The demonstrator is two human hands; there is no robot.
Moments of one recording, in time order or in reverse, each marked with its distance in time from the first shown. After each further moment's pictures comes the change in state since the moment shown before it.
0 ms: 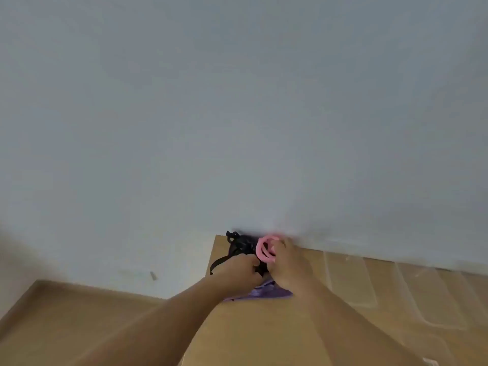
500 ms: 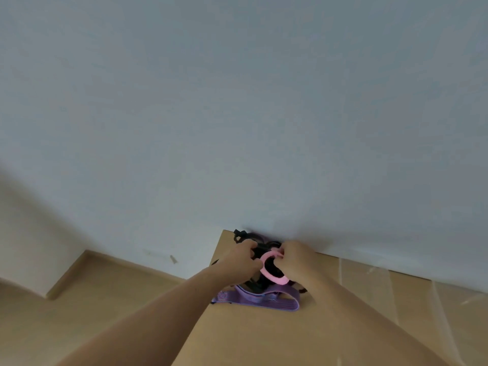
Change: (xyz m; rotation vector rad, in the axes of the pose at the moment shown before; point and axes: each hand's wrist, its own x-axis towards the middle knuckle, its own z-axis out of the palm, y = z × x) left_hand 0.058 0.004 0.012 -0.270 0.122 -0.251; right_hand 0.053 0.041 0.002 0.084 -0.108 -0.073
